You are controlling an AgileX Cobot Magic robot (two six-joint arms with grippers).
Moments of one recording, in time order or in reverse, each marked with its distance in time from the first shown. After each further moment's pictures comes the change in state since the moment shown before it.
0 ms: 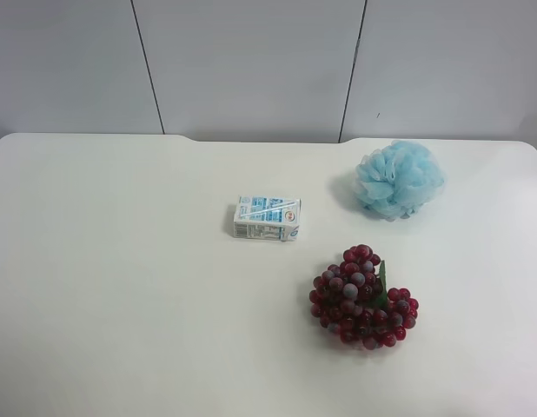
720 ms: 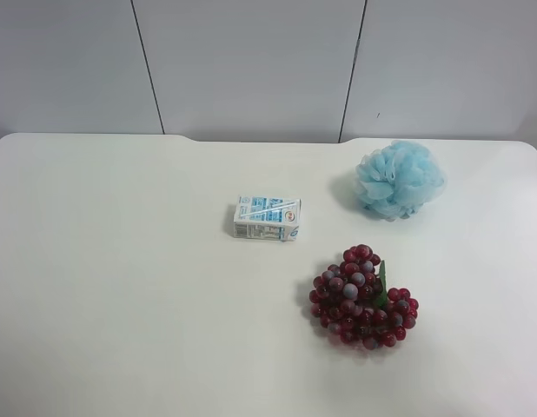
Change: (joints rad) left arm 0.000 0.000 0.000 0.000 0.000 0.000; right arm 0.000 -0.268 0.186 0.122 -0.032 0.008
